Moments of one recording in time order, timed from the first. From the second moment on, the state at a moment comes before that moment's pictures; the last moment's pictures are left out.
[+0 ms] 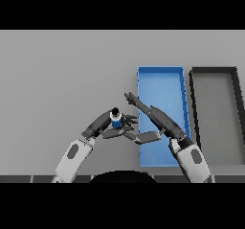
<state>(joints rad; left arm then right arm) -0.25 0.04 -0.46 -1.58 -0.02 -0.27 -0.05 -0.20 -0.21 0.30 -2.09 -0.13 0.30 0.46</state>
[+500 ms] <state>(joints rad) -0.23 0.03 -0.43 -1.57 -0.03 -0.33 -0.05 -0.45 -0.14 0.37 -1.97 -0.15 0.35 0.57</state>
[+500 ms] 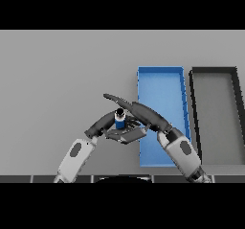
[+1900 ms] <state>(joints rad) -0.20 -0.01 -0.34 -1.60 -0.16 -0.47 -0.01 -0.56 -0.12 0.49 -1.85 -0.18 0.20 0.38</state>
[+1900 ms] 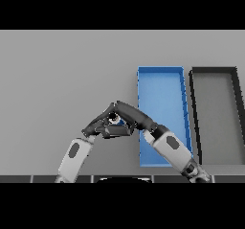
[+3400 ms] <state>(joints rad) -0.18 -0.04 -0.31 -1.60 -0.19 -0.48 0.11 -1.04 -0.37 0.06 -1.65 -0.53 -0.05 0.55</state>
